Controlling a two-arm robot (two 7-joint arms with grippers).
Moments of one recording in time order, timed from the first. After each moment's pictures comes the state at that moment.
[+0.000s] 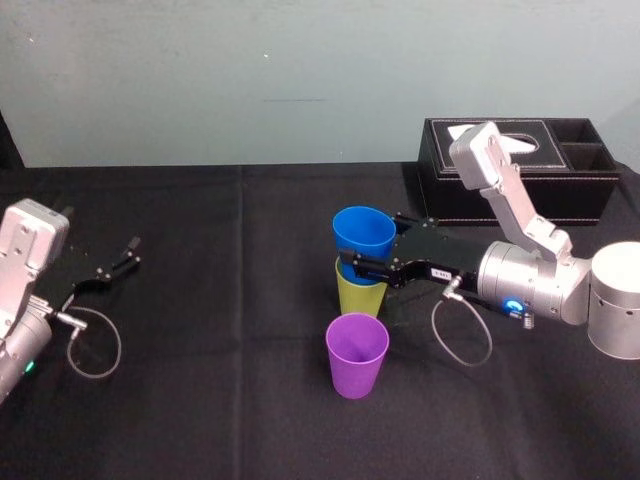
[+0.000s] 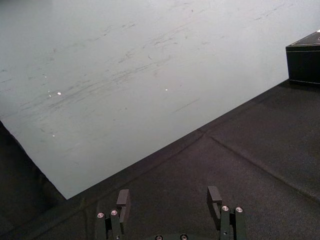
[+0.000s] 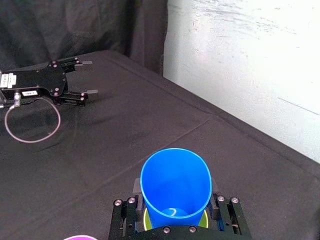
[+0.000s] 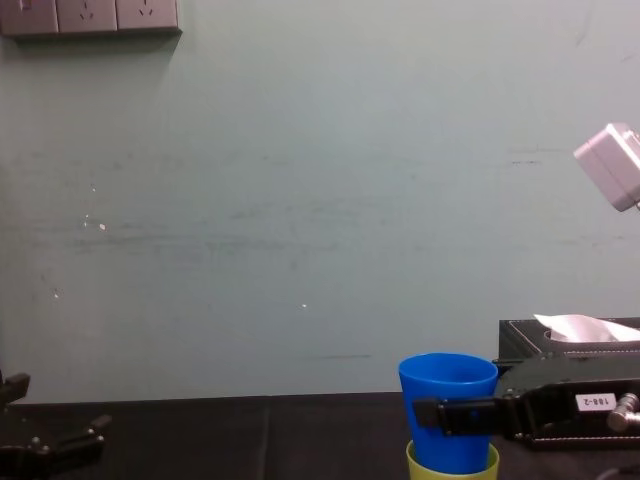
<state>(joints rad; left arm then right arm) -0.20 0.60 0.45 -1.41 -0.25 -0.12 0.03 0.43 0.53 -0.52 -1.44 0.43 0.22 0.54</state>
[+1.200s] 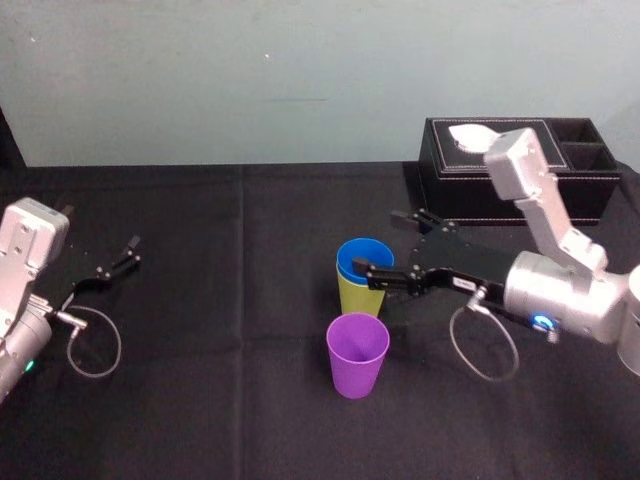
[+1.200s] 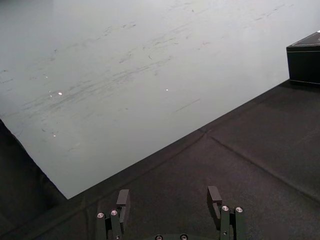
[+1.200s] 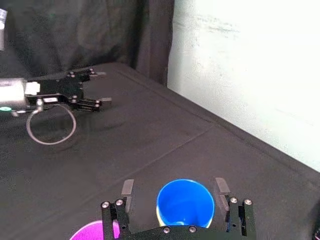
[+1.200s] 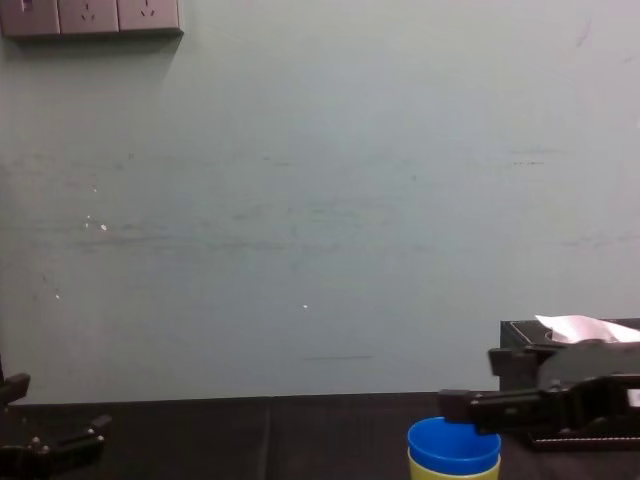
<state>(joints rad) -0.20 0.60 0.45 -1.41 -0.25 -0.12 0.03 0.32 0.60 -0.46 -1.57 0.47 0.17 0.54</state>
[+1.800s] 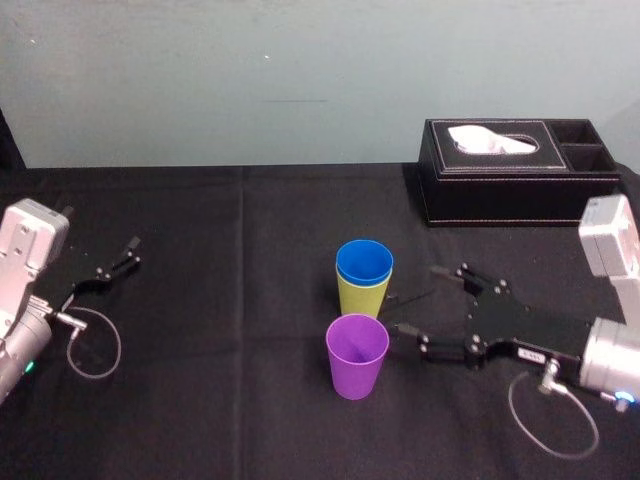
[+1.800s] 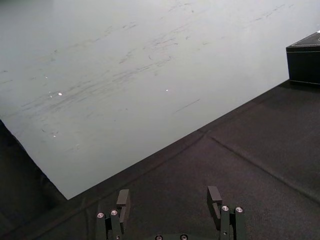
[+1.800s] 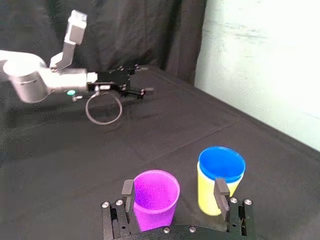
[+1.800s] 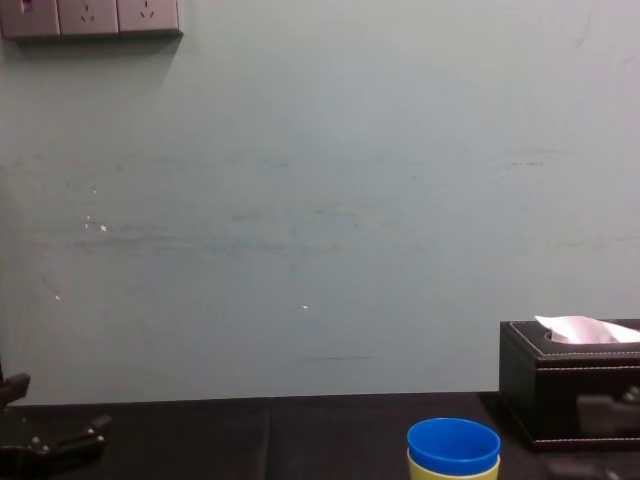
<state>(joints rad) -0.20 0.60 0.45 -1.41 -0.25 -0.12 0.03 0.07 0.78 -0.36 -1.73 0.57 0.03 0.63</state>
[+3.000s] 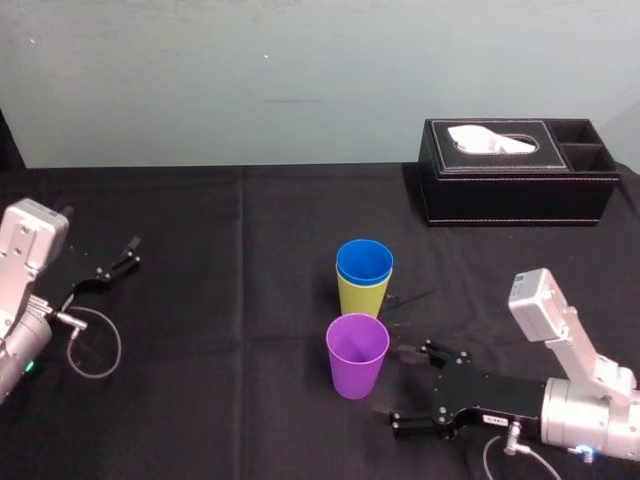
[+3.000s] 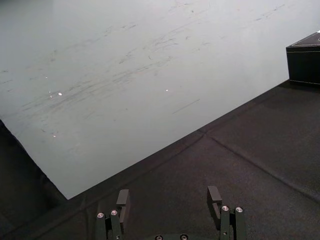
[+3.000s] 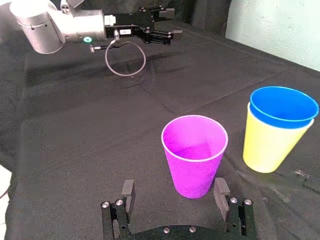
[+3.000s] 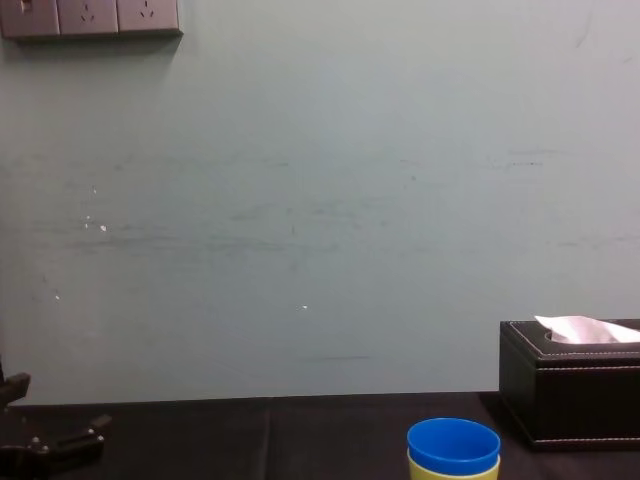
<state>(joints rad) -0.20 0.60 0.45 -1.41 -0.25 -0.12 0.03 0.11 0.73 -0.49 -1.60 0.49 0.05 0.68</state>
